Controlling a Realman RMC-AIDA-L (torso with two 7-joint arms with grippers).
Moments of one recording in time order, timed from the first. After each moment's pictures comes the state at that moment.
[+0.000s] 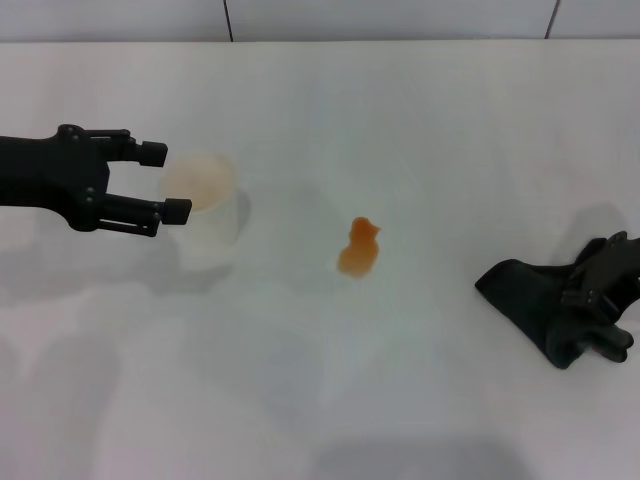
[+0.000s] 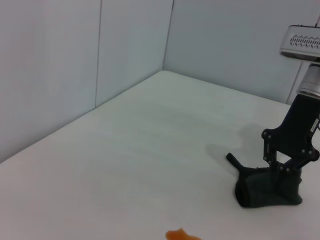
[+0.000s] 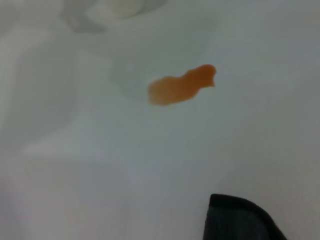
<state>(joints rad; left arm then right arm) -0.95 -2.01 2.85 -0.88 -0.11 1.98 -1.22 0.40 2.01 -1.27 -1.31 -2.34 -1.52 2.13</state>
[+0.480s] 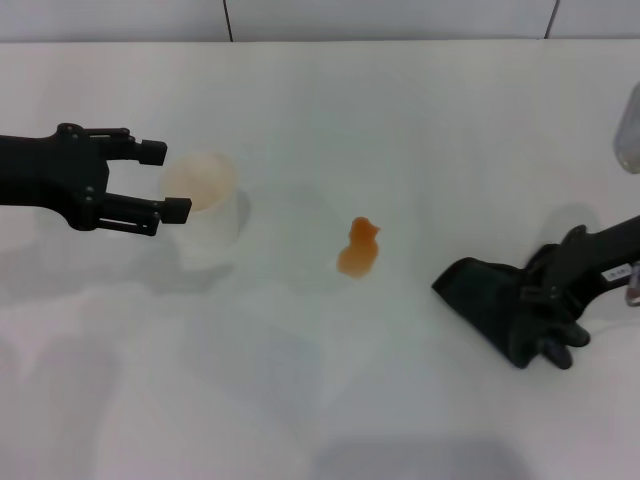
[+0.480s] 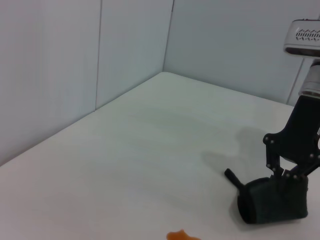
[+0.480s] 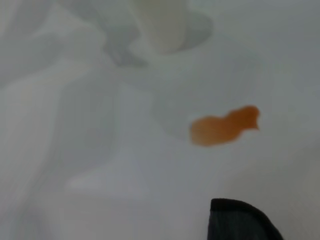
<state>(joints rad) -0.95 -2.01 2.85 -0.88 -0.11 1.98 -1.21 0.41 2.01 -1.33 -1.31 -2.25 -1.51 2.14</state>
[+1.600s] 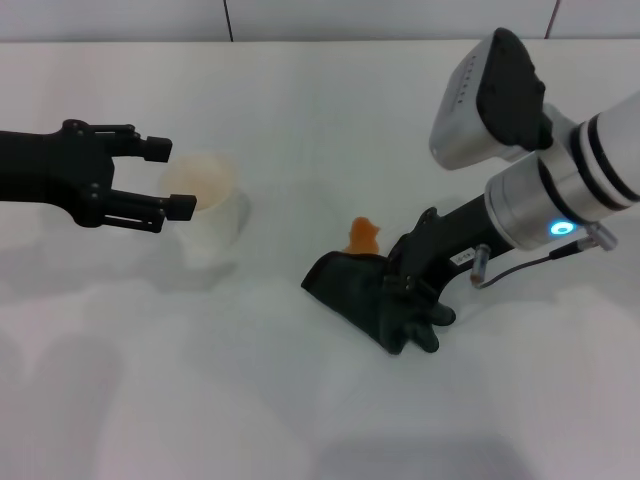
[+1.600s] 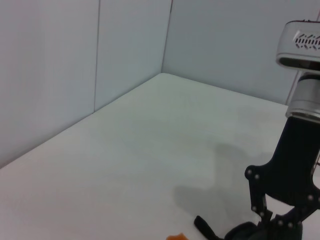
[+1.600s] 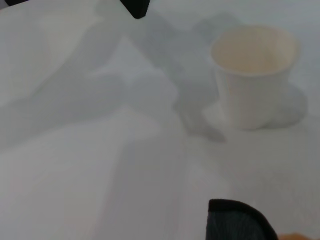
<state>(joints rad) -0.95 -2.01 2.85 -0.88 -0.11 1.98 -1.21 0.62 2.02 -1.64 -1.21 -2.13 -1.28 2.24</state>
